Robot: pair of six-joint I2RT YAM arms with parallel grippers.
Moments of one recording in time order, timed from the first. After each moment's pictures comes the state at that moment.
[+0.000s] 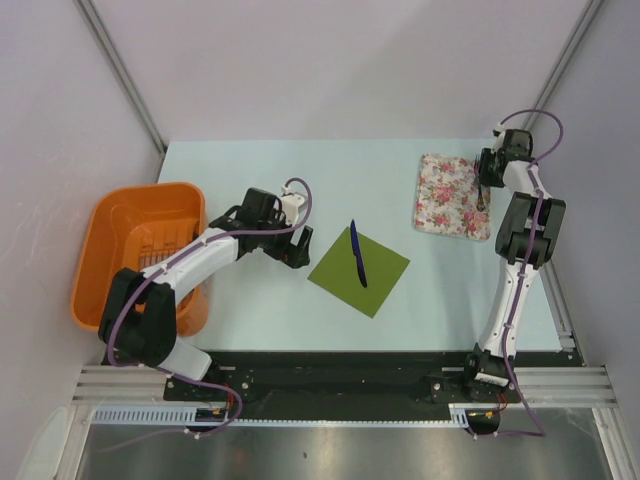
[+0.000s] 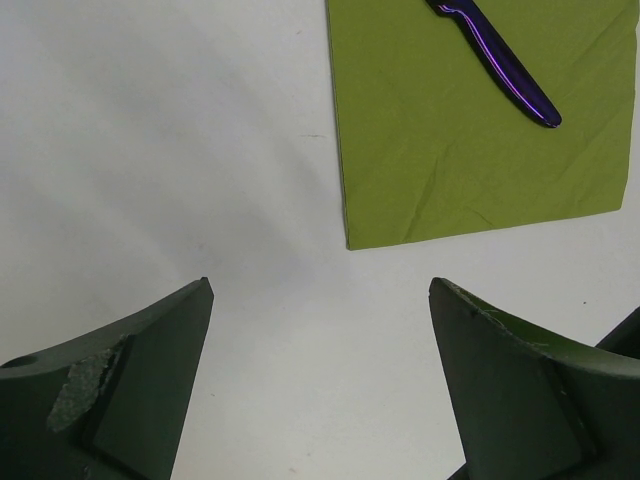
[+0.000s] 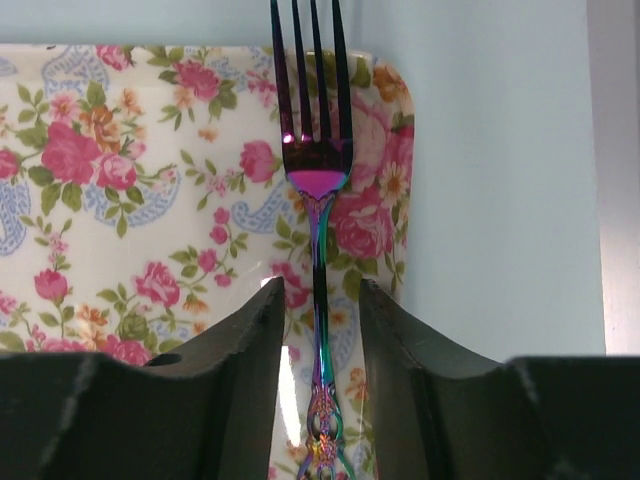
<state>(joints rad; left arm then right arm) -0.44 1.49 1.00 -0.42 0.32 0.06 -0.24 2.44 2.04 -0.42 -0.14 -0.01</state>
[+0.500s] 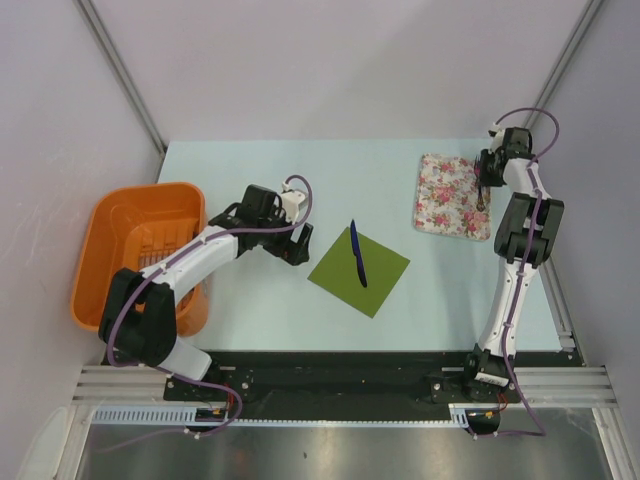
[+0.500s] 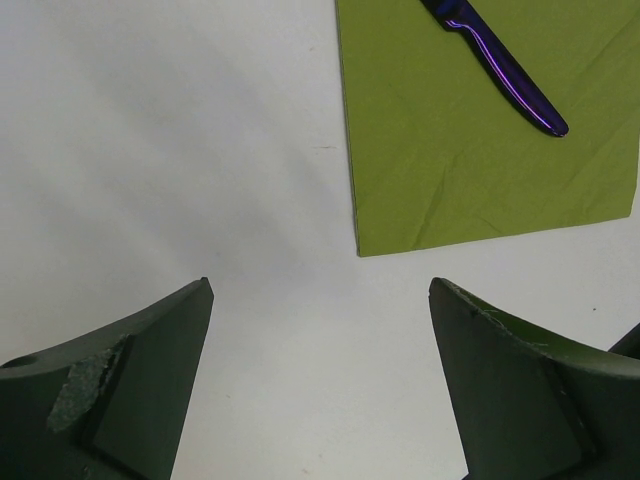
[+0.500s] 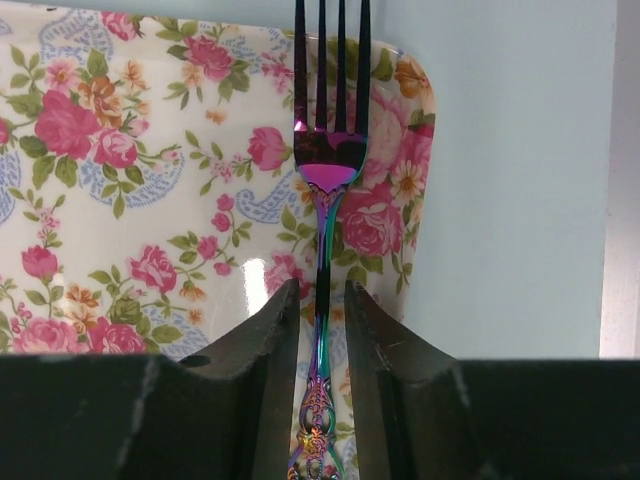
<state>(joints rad) -0.44 1.49 1.03 -0.42 0.30 0.08 -0.24 2.49 2.13 -0.52 -0.16 -0.09</state>
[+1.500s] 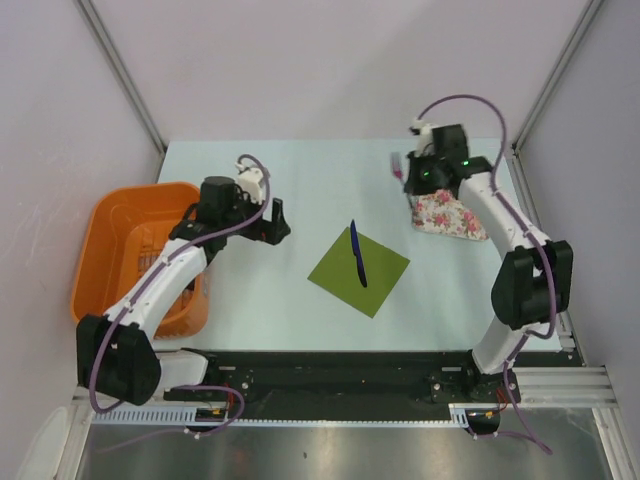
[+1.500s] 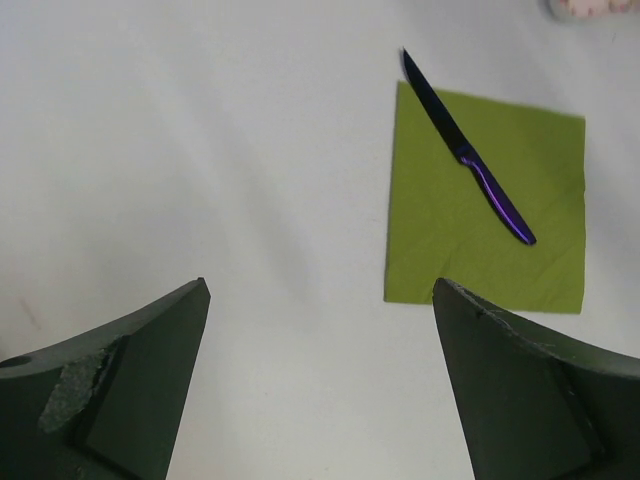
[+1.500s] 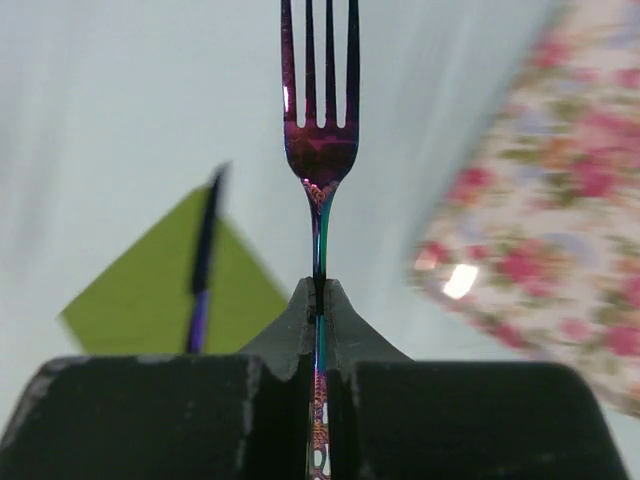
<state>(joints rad) -0.30 1.29 0.99 -0.36 0.31 -0.03 0.16 1.75 1.58 -0.60 -0.19 0.04</state>
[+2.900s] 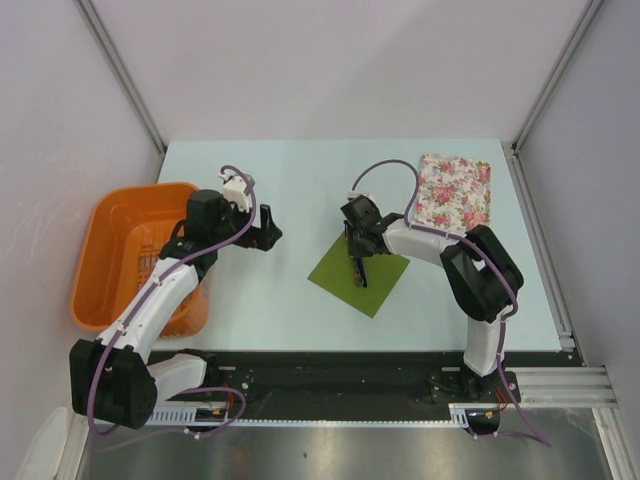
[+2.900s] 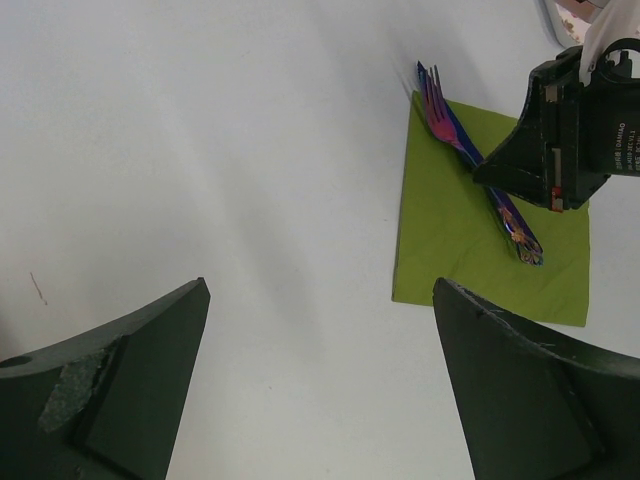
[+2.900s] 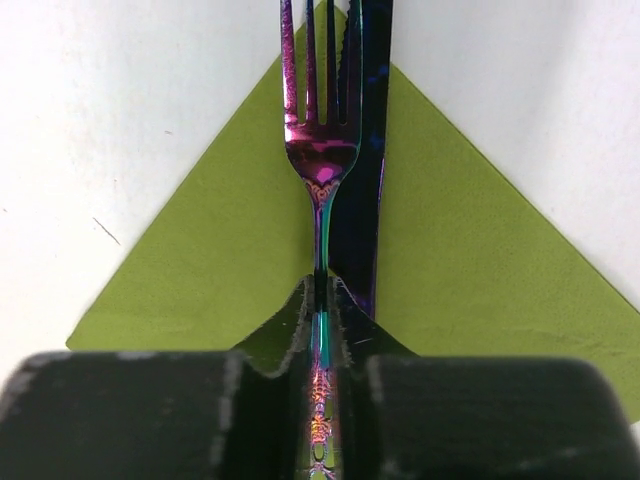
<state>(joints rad) -0.22 1.14 0.85 -0.25 0.32 -0.08 0.67 1.90 1.24 -0.33 0.16 0.52</state>
